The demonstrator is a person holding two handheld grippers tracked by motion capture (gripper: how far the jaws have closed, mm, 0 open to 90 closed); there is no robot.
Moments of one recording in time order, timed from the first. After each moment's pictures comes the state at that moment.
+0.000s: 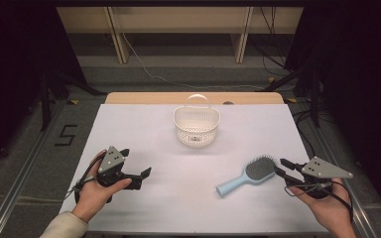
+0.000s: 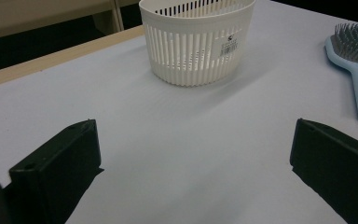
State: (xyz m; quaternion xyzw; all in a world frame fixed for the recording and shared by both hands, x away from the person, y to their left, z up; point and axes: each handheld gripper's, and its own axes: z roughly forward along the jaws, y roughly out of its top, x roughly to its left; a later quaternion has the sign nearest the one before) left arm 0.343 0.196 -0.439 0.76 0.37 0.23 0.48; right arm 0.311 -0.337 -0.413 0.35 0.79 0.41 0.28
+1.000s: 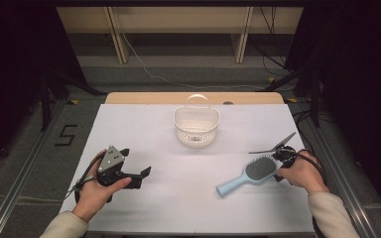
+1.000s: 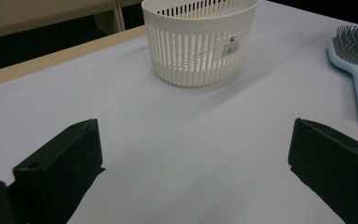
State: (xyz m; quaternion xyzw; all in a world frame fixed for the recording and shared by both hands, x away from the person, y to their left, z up) left arm 0.343 0.197 -0.438 0.76 0.38 0.23 0.48; right arm 0.406 -0.309 -0.440 0.52 0.85 0.05 0.03
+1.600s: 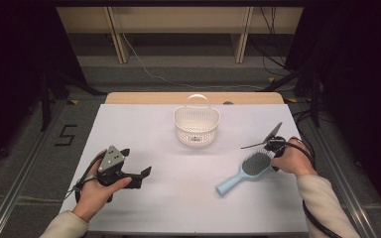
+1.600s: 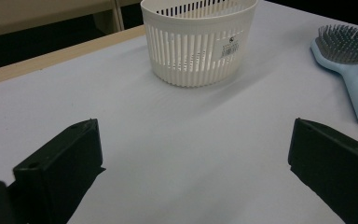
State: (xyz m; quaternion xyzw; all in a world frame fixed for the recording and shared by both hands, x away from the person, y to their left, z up) left arm 0.344 0.196 -0.439 0.76 0.38 0.22 0.49; right arm 0.446 -0.292 -0.441 0.47 0.88 -0.01 0.06
